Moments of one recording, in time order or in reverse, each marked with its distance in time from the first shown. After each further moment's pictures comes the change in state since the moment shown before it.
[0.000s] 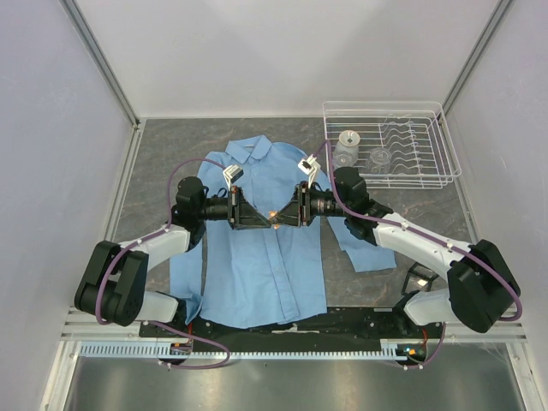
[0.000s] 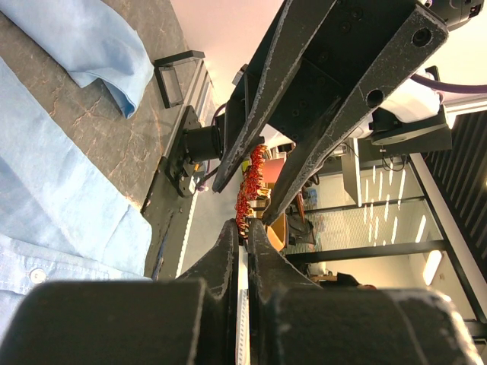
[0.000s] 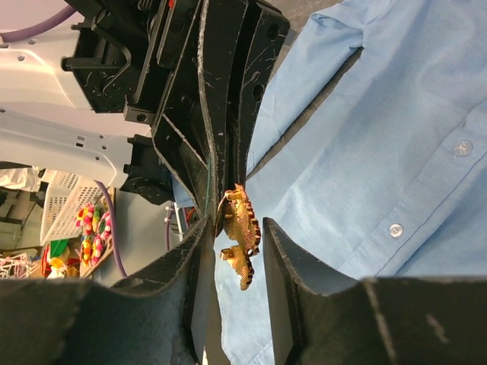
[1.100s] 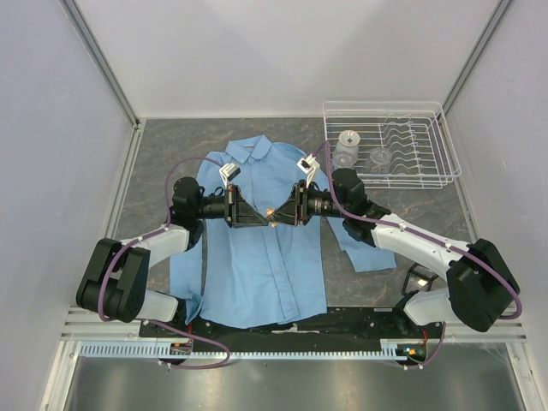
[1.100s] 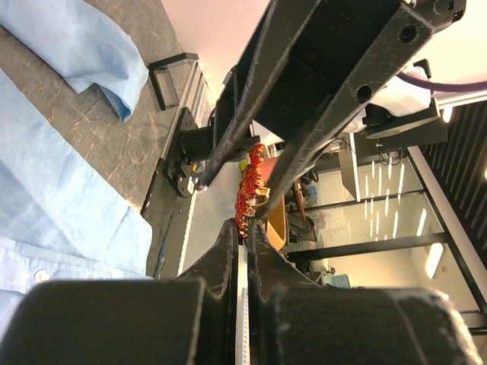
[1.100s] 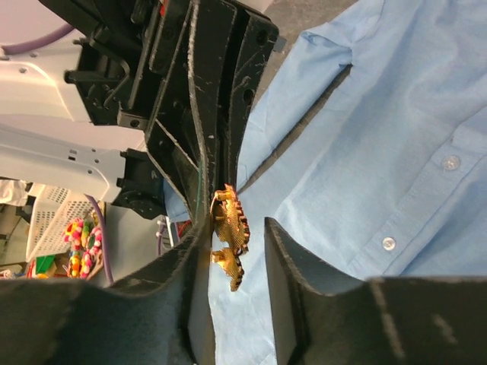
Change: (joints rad) left arm 0.023 0.021 -0.009 0.109 0.032 -0.053; right arm 0.032 0.007 0.000 0.039 0.065 0.000
